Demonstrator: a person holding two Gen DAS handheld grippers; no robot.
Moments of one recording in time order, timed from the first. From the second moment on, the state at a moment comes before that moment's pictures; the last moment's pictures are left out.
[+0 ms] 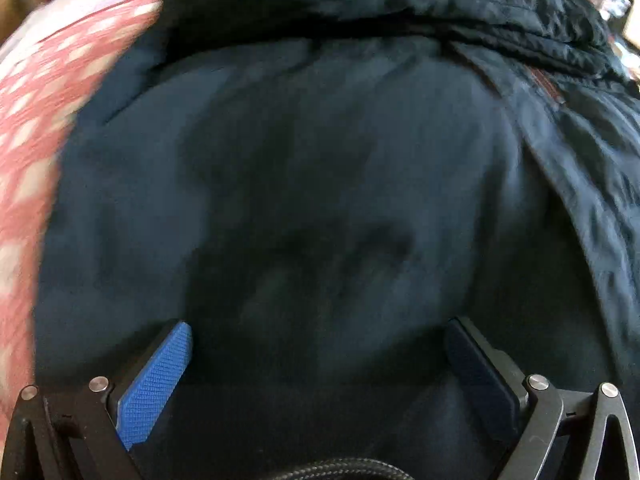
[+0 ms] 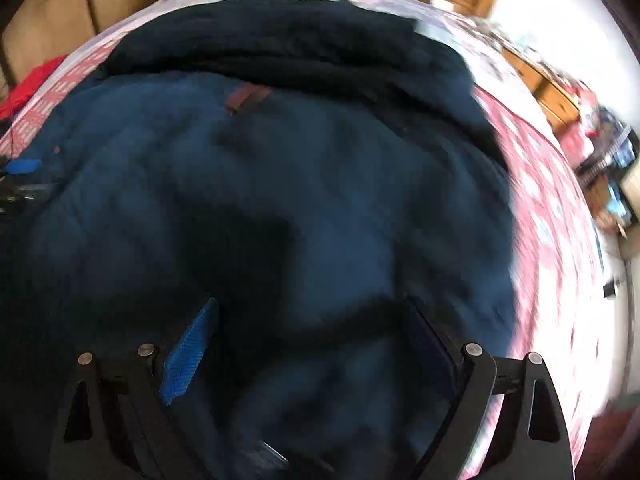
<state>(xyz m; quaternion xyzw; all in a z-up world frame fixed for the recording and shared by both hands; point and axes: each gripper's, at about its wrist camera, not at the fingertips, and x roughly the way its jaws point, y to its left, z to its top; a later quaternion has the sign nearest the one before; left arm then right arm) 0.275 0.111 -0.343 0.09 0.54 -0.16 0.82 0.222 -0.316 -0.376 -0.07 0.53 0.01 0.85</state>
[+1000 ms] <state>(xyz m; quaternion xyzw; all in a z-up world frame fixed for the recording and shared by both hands) 0.092 0.257 -0.315 0.08 0.57 -0.09 0.81 -0.066 -0.394 -0.338 0.04 0.57 -0.24 0.79</state>
